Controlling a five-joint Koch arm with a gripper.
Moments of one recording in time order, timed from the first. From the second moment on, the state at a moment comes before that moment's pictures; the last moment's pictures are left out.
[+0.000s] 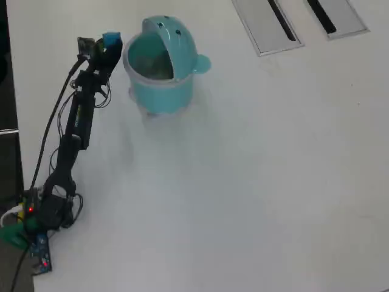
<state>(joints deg) -52.6 36.3 -4.8 42.7 -102.9</state>
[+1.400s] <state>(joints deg) -47.2 53.3 -7.9 67.1 -100.0</state>
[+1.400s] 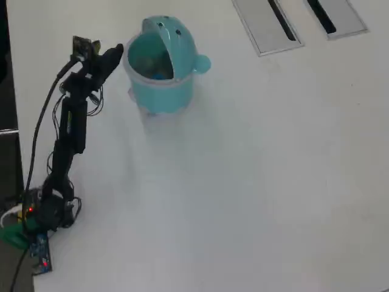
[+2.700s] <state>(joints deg) -51.2 114.4 74.4 49.0 -96.9</state>
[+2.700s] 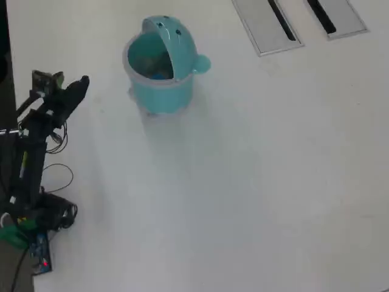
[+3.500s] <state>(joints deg) -48.4 129.3 110.7 15.8 -82.9</state>
